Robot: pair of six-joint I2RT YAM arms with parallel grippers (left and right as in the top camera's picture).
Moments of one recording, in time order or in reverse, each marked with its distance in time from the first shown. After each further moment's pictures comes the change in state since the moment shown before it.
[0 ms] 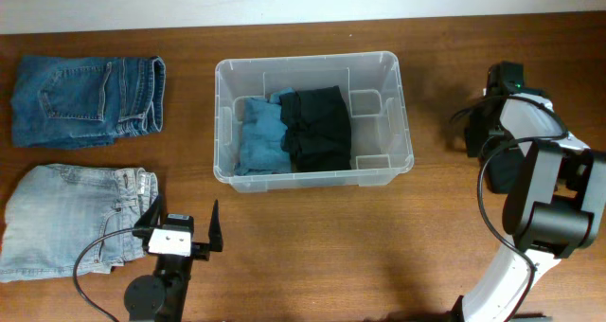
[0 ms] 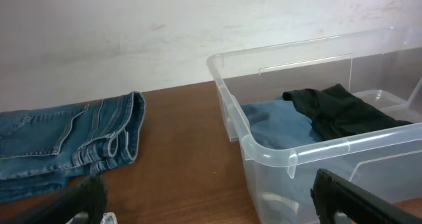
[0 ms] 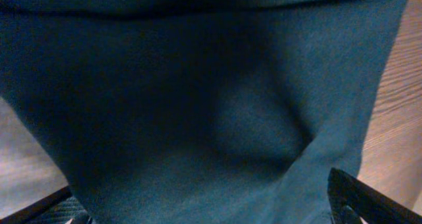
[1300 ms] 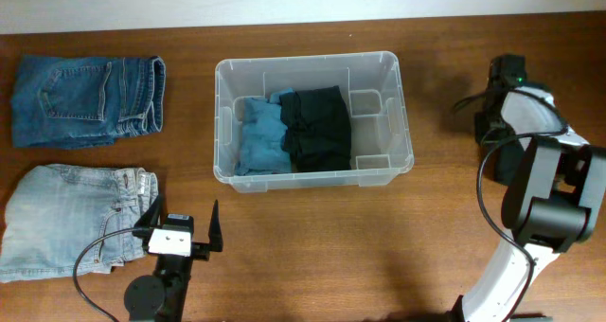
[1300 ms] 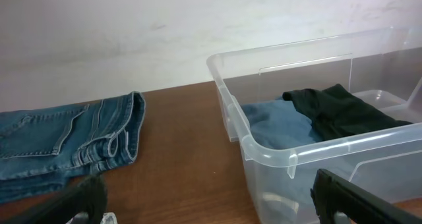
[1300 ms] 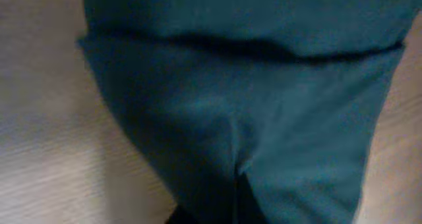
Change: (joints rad) left arm 0.000 0.000 0.000 0.000 0.000 0.000; right arm -0.001 0.034 0.093 -0.029 -0.047 0.061
